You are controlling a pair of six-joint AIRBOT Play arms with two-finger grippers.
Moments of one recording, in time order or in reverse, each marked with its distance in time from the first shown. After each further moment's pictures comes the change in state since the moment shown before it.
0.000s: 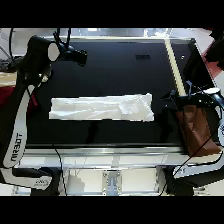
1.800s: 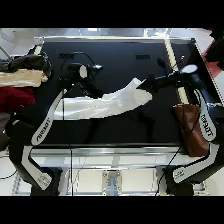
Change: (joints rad) left arm -0.061 -0.297 -0.108 -0.343 -0.300 0.061; right arm 0.387 -0.112 0.397 0.198 0.176 -0.034
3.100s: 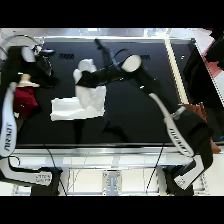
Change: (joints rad) left arm 0.453 0.301 -0.009 0.211 -0.227 0.097; right arm 0.696 -0.080 0.349 -0.081 -0.487 0.231
